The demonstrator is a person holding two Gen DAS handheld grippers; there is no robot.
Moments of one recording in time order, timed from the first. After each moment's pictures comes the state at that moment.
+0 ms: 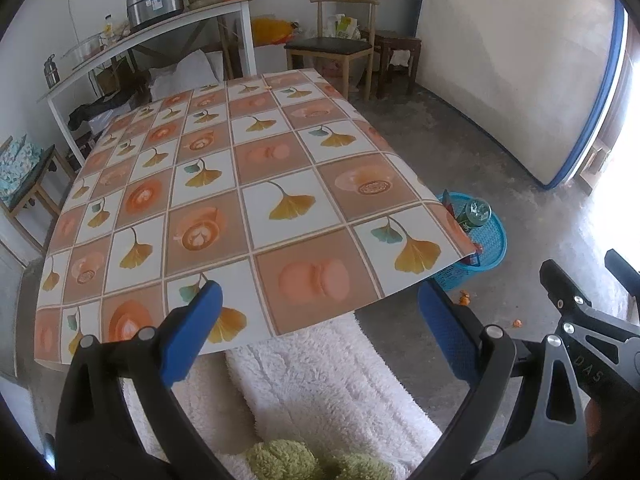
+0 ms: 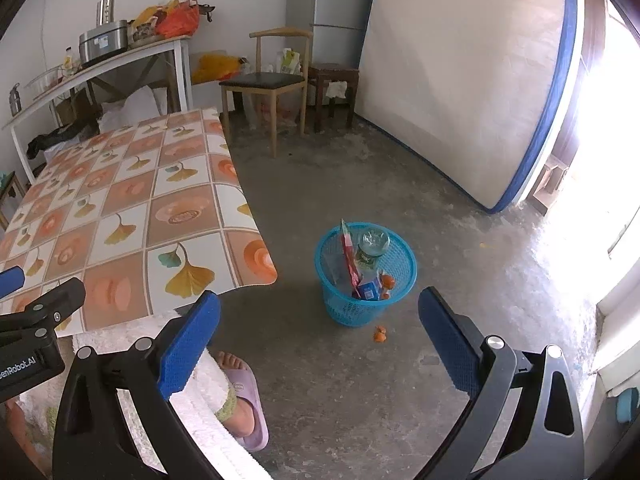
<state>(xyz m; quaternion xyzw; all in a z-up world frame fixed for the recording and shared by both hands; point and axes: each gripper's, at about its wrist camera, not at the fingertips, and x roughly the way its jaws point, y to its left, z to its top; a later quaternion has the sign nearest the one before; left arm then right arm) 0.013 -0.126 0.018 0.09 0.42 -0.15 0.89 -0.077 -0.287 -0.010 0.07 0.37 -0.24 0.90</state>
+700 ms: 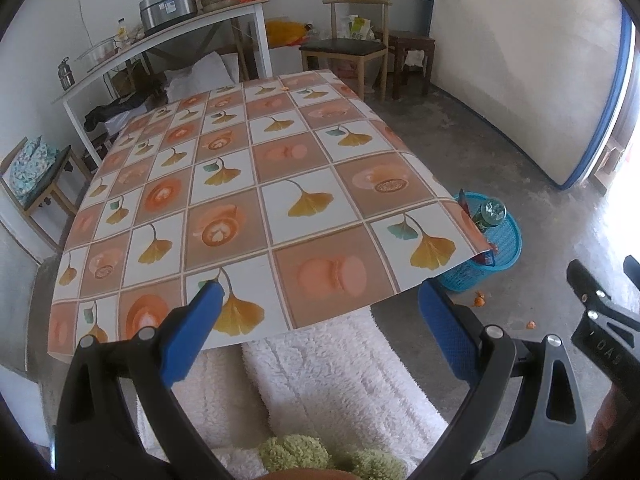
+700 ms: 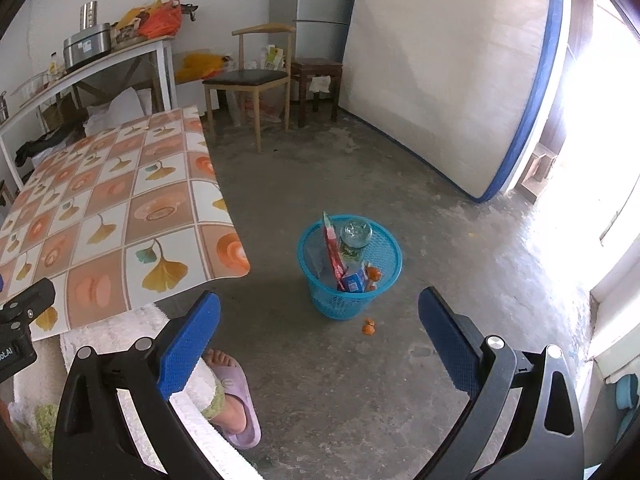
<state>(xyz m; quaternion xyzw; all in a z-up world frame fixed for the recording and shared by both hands) 0.007 -0.120 0.021 0.10 0.42 -0.12 0.89 -0.086 -0.302 -0.015 0.08 0.38 -0.26 0.89</state>
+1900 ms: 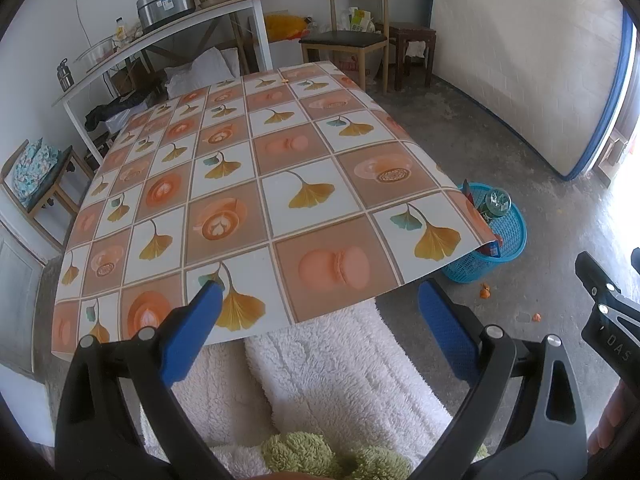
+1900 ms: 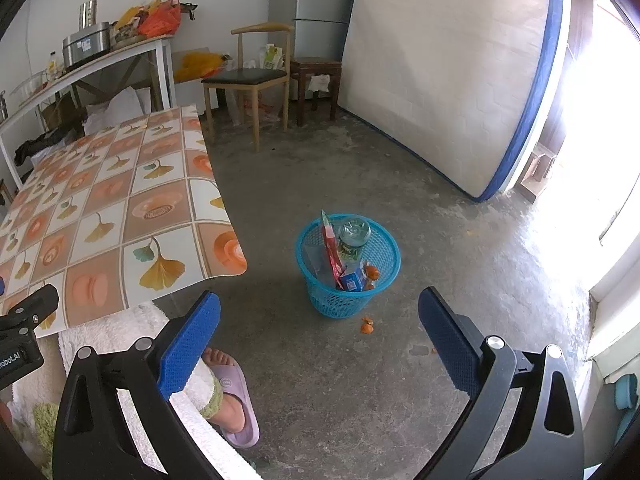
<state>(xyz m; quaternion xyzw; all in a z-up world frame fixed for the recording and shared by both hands) 0.005 -0.119 0.018 0.11 0.42 -0.12 0.89 -0.090 -0.303 -0.016 0.08 0.38 -0.26 0.88</state>
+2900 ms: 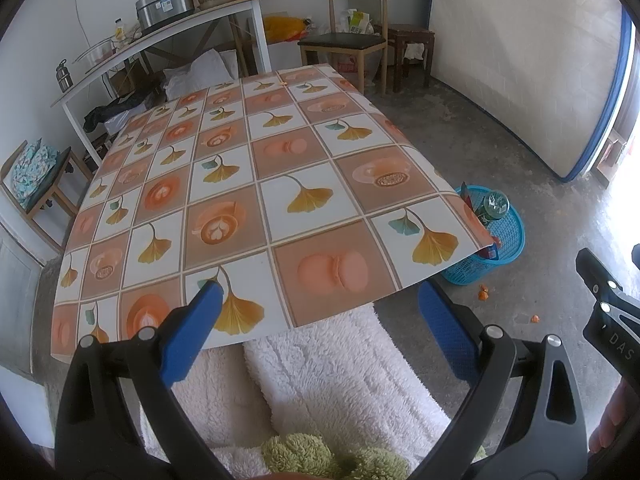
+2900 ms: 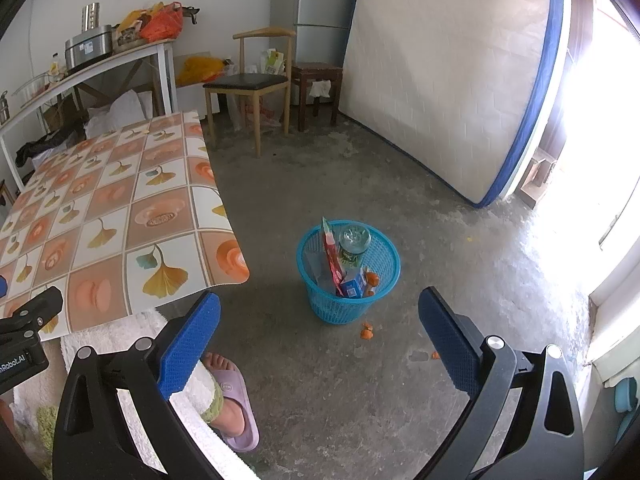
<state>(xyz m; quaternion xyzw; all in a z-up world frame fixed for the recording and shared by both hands) 0.006 -0.119 0.018 0.11 0.42 -0.12 0.89 -0.085 -0.307 -0.007 0.08 0.37 -0.26 0.89</state>
